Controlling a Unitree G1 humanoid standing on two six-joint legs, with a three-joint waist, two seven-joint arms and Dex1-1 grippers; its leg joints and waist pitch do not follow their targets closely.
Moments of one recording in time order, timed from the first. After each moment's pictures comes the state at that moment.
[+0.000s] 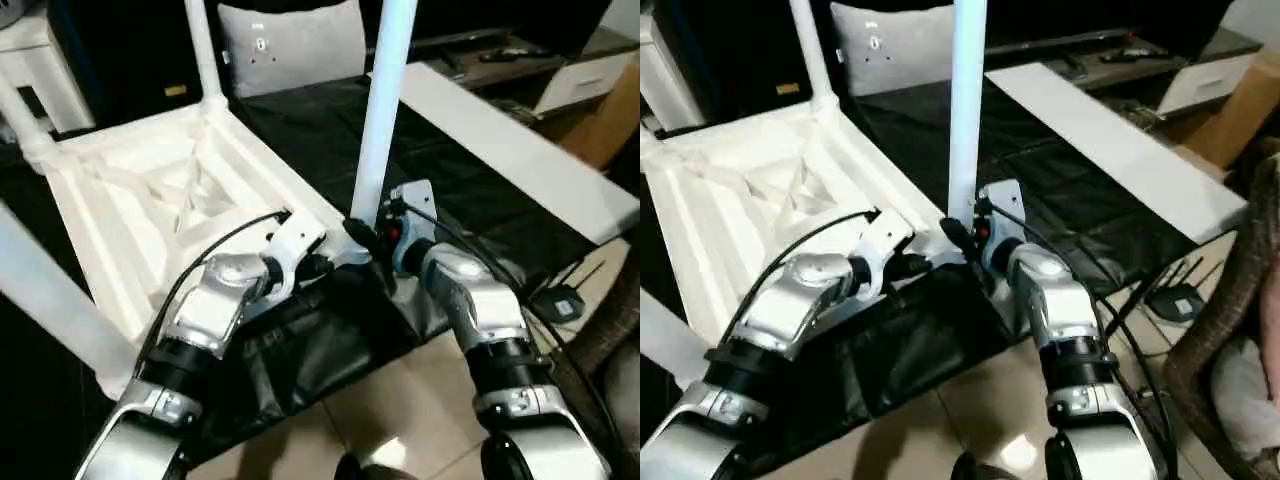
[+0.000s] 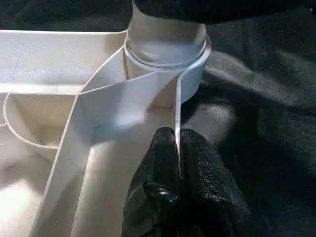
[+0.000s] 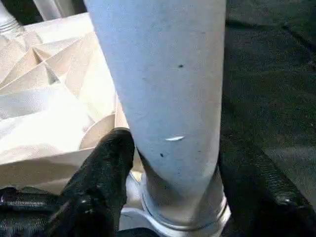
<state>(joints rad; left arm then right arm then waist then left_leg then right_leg) -0.57 0.16 -0.21 0.38 0.06 0.48 -0.70 -0.58 -0.05 -0.03 0.43 0.12 0.39 0.47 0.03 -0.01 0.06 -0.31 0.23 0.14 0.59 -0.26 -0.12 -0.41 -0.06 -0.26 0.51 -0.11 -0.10</state>
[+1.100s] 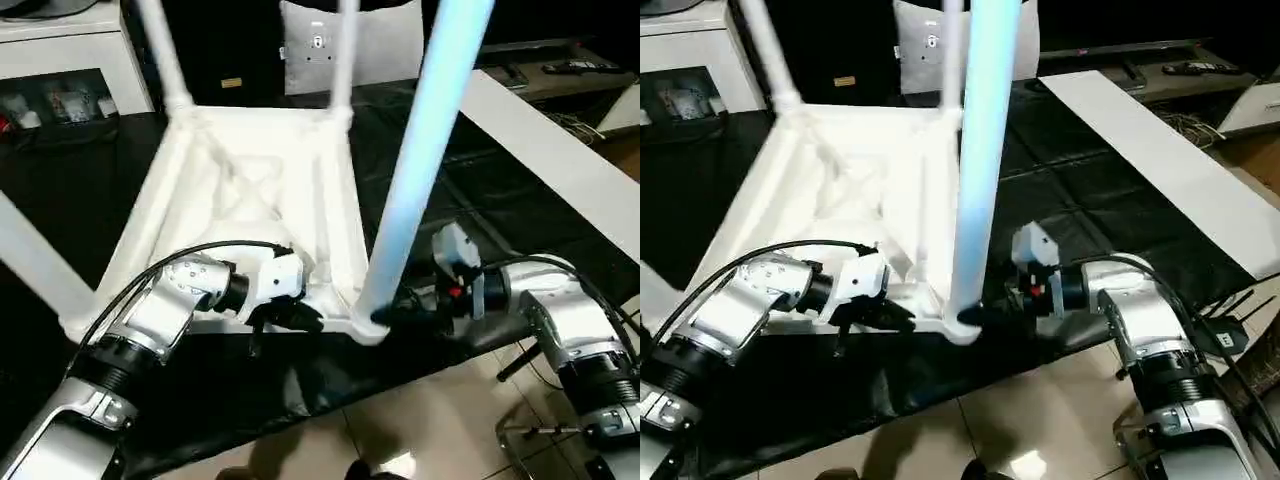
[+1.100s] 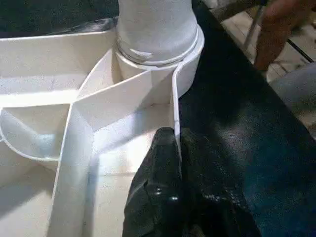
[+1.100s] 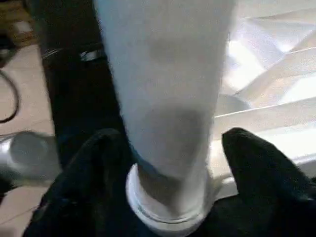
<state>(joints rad) -0.56 0.46 -0.39 0.40 -0.01 0.06 -1.31 -0.49 -0.47 0.17 0.41 0.23 0.13 1.42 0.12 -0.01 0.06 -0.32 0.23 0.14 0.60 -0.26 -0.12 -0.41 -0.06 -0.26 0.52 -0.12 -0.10</state>
